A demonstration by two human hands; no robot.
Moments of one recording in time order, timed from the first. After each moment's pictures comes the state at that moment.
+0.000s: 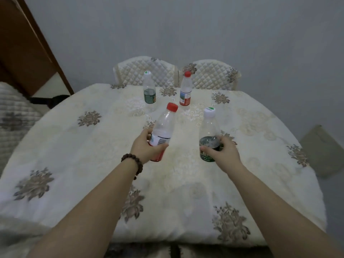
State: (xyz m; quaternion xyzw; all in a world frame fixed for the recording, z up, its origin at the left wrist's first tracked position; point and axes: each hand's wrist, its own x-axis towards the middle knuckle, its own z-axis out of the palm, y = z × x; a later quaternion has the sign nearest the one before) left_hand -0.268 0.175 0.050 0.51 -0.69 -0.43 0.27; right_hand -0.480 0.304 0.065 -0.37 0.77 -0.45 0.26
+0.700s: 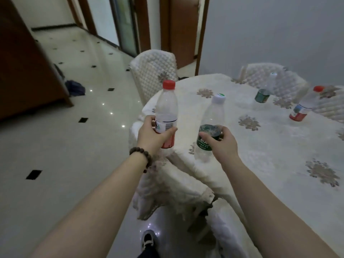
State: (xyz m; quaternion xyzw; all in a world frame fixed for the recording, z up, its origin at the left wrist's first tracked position) left_hand -0.078 0.447 0.087 0.70 -0.41 -0.24 0.53; right_hand -0.280 0.388 0.081 -0.58 0.56 -0.40 0.44
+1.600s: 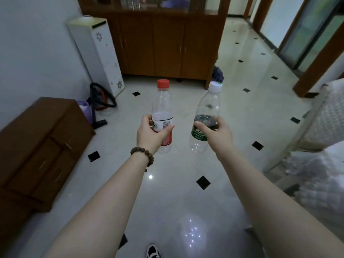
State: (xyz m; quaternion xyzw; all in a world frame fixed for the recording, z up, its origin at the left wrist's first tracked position) left_hand 0.311 0.821 0.058 0.81 -0.04 0.01 0.59; right_hand 0.241 0.641 0.072 -0.73 0.26 -0.19 0.60
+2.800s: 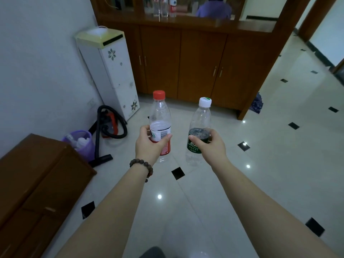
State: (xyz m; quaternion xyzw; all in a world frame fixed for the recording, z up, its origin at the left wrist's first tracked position) left_hand 0.899 0.746 0.032 0.80 0.04 0.04 0.60; right_hand 0.860 0.564 0.039 -0.77 0.20 -0.09 0.60
